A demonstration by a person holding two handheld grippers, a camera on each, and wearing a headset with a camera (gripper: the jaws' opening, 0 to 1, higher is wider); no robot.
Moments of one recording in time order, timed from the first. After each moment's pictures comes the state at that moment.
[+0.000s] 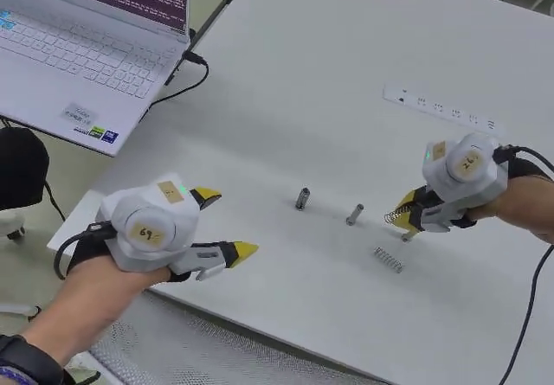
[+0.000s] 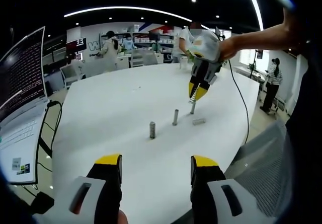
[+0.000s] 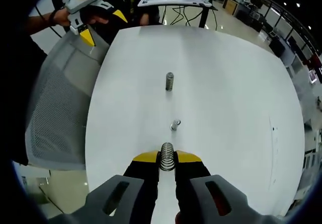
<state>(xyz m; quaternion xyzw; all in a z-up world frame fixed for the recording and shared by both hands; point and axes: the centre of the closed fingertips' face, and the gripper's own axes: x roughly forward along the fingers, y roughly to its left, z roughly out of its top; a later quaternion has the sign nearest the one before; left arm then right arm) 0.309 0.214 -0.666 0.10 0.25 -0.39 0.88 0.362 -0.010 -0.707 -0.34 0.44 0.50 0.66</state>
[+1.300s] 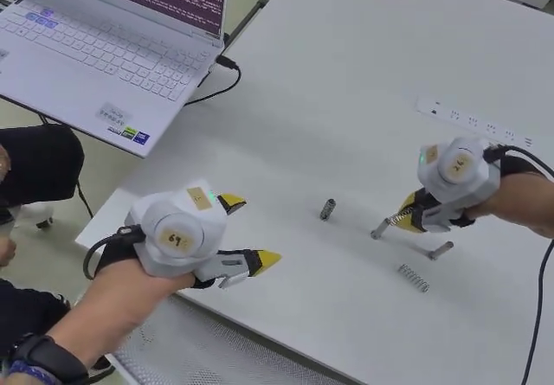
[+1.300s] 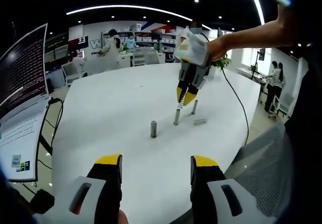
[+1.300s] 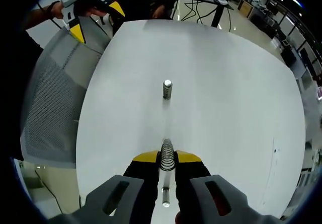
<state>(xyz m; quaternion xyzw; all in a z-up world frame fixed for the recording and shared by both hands) 0.310 0.217 -0.667 0.10 0.26 -0.38 0.88 0.388 0.020 -0.724 -0.38 0.44 0.53 0.62</state>
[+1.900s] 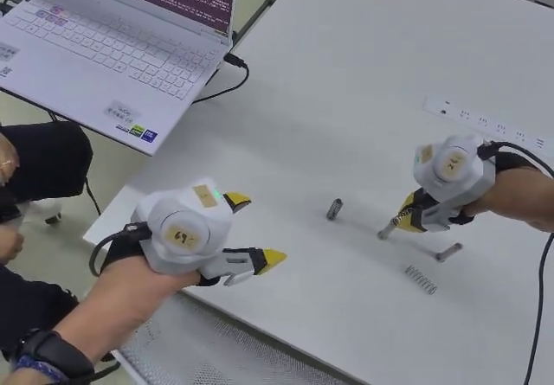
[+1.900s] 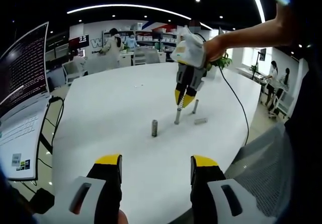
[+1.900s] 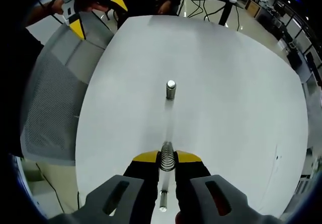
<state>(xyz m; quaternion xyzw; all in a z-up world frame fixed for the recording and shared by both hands) 0.311 0.220 -0.669 0.10 0.26 -0.38 0.88 0.387 0.028 -0.732 -0.40 0.44 0.54 0.59</state>
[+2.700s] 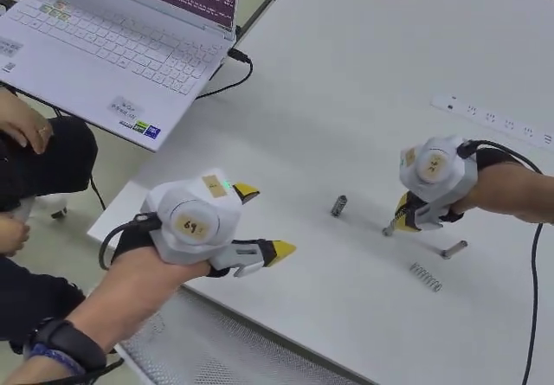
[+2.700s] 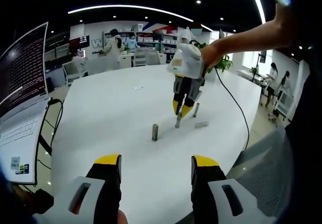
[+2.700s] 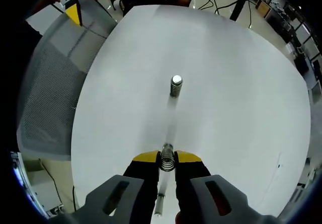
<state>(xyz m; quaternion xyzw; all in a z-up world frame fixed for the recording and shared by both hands) 0.319 0.214 -0.664 0.09 0.26 -0.38 0.88 0.387 0.034 -0.754 -0.42 0.45 0.55 0.56</state>
